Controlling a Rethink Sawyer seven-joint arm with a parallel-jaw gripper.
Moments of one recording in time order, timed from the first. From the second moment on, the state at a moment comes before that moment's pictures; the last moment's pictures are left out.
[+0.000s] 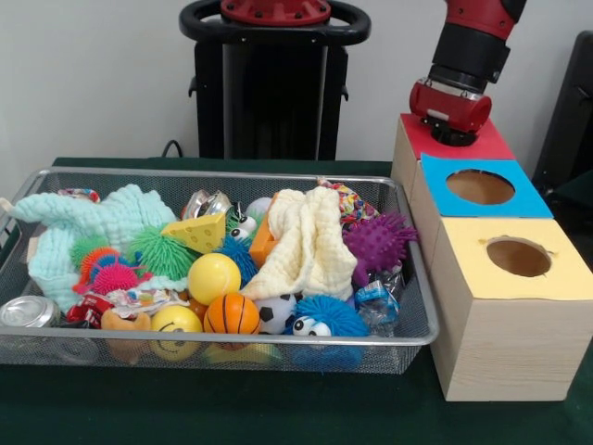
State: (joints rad) arm 0.48 -0.60 -0.20 2.24 0.75 -0.31 2.24
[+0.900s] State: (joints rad) arm 0.42 -0.76 -0.19 2.26 0.73 -0.11 2.24
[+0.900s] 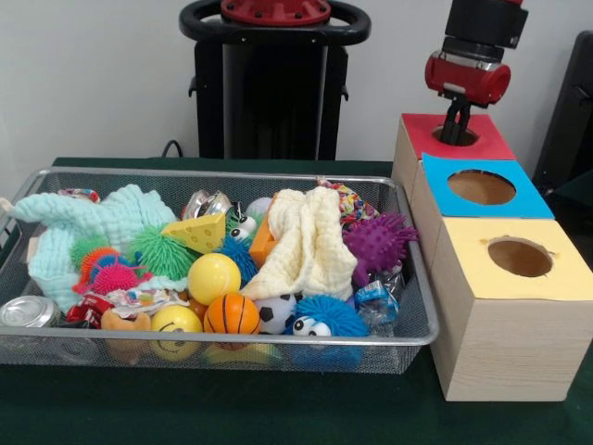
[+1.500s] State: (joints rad) arm 0.55 -0.80 -0.33 2.23 0.73 0.04 2.24
